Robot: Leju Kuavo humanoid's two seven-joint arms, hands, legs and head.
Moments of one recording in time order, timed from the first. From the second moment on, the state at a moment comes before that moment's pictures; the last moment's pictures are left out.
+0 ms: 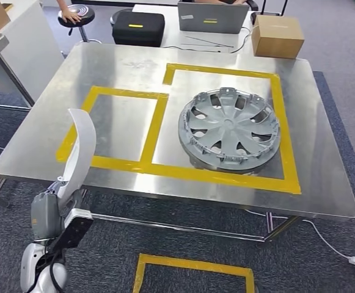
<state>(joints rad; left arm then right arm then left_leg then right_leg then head) 0.12 0.00 -0.40 -1.30 -0.75 0.48 -0.43 -0.05 0.18 -0.89 -0.21 0.79 0.01 -0.27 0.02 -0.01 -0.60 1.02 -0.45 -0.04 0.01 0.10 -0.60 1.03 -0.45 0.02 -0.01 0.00</state>
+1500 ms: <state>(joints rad) 0.06 -0.05 -0.34 -1.22 -0.81 0.45 -0.40 -0.06 0.19 -0.89 -0.21 0.86 0.02 -0.26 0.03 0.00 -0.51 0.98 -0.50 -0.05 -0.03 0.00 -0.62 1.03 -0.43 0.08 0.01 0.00</state>
